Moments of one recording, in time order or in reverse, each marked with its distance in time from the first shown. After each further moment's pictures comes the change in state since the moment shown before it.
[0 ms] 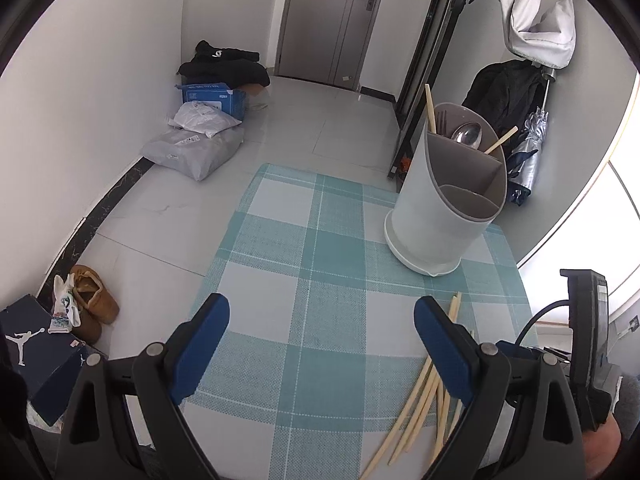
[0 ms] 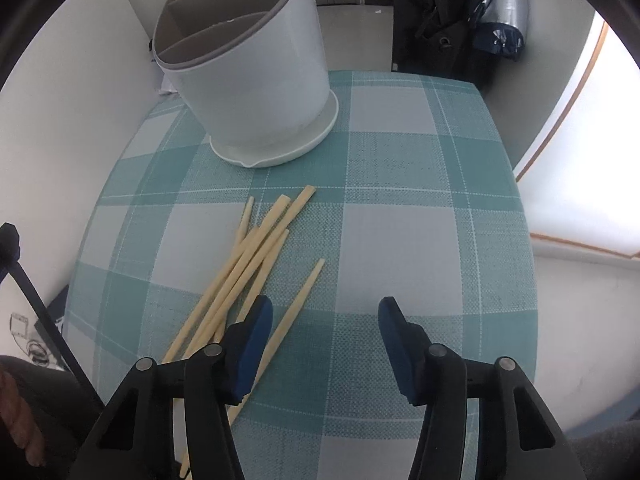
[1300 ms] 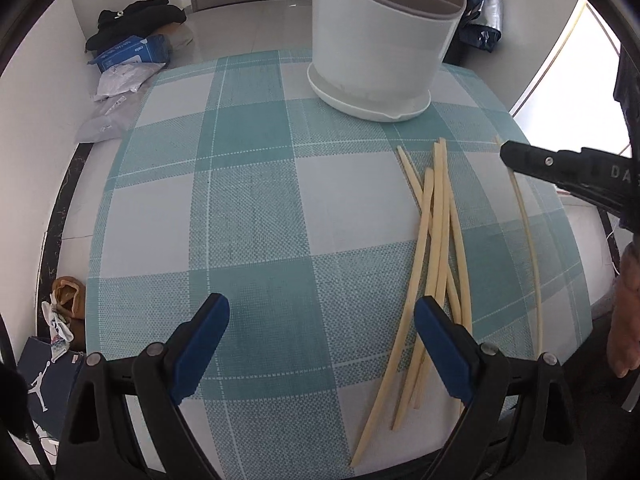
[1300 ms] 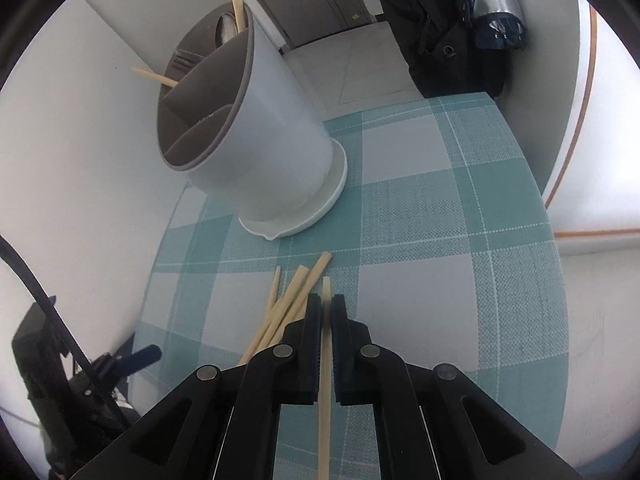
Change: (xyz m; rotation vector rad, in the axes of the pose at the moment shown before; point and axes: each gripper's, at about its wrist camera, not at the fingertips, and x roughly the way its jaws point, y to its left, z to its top) left arm 0.068 -0.048 -0.045 0.285 0.368 -0.033; right arm -0.010 -0.044 0.024 0.145 -0.141 0.315
